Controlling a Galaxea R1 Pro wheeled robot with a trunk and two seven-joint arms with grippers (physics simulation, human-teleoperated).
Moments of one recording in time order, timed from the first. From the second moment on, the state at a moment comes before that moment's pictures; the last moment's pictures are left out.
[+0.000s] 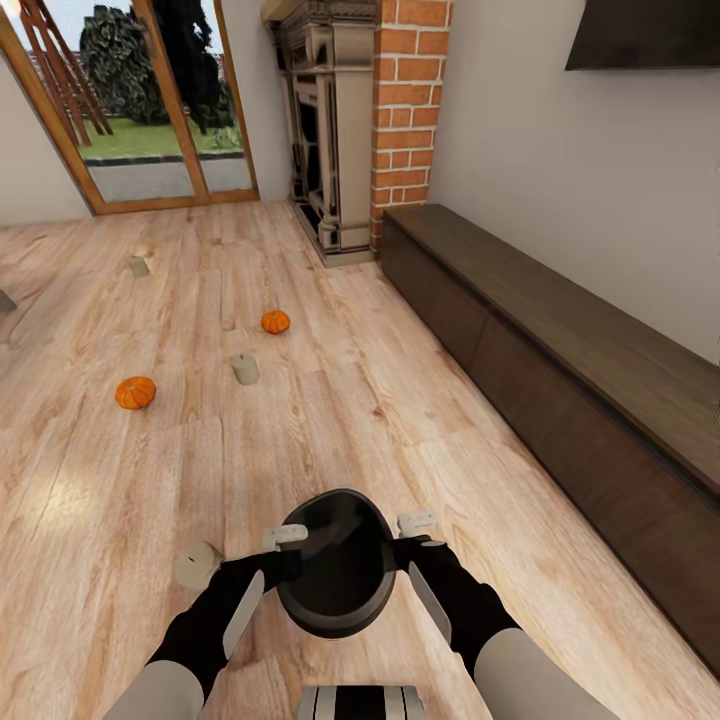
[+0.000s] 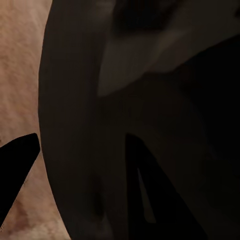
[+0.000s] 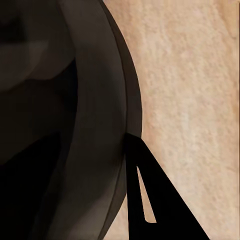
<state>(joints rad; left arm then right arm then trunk) -0.54 -0.09 -0.04 -0.76 0.15 0.49 0.00 -0.64 0.17 0.26 -0.64 -0.13 0.44 -0.09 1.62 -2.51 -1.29</state>
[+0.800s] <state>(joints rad) -0.54 -0.09 -0.04 -0.76 0.15 0.49 0.00 -0.64 0.17 0.26 -0.64 -0.13 0.44 -0.09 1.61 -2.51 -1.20</state>
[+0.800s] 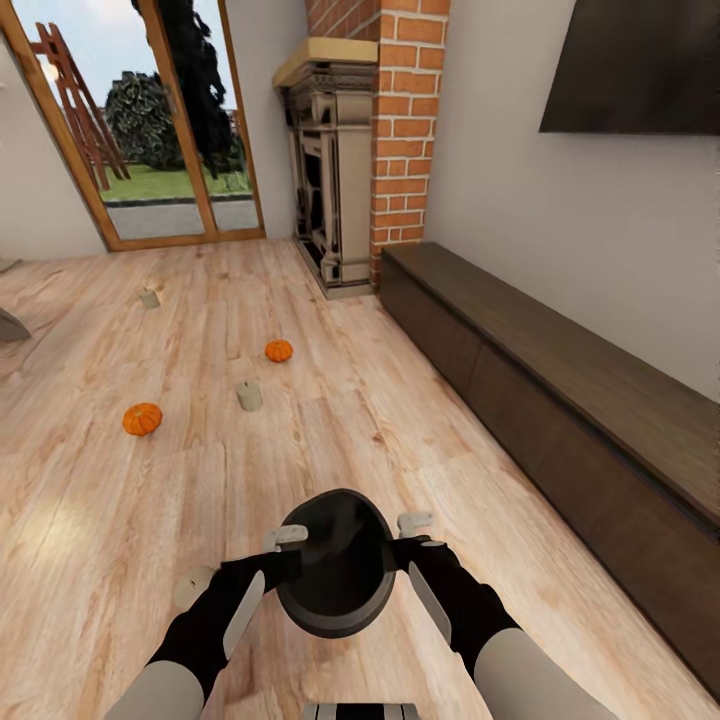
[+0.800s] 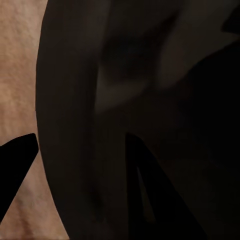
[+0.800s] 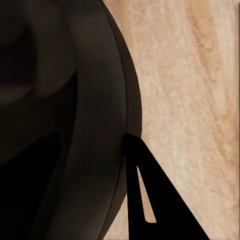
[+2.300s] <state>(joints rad) -0.54 -0.09 -0.04 -0.75 0.15 0.49 0.00 -0.64 0.17 0.26 -0.62 -0.13 0.44 -0.09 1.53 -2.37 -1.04</state>
